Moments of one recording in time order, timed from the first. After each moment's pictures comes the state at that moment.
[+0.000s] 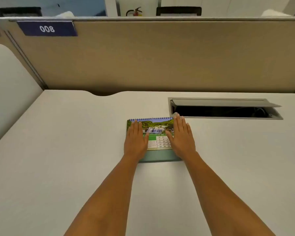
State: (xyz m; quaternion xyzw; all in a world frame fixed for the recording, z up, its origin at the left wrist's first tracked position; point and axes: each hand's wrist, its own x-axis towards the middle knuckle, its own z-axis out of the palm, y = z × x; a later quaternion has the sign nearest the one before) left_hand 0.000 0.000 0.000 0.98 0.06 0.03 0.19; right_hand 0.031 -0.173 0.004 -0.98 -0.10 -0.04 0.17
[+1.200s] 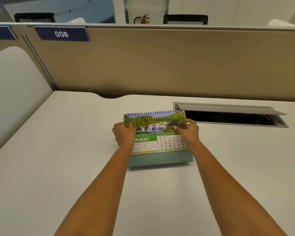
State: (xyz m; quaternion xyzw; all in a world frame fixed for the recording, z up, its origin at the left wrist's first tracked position) left_hand 0.010 0.028 0.057 0.74 0.40 0.14 0.52; right_hand 0.055 -0.168 0.044 -0.81 0.15 0.02 0.56
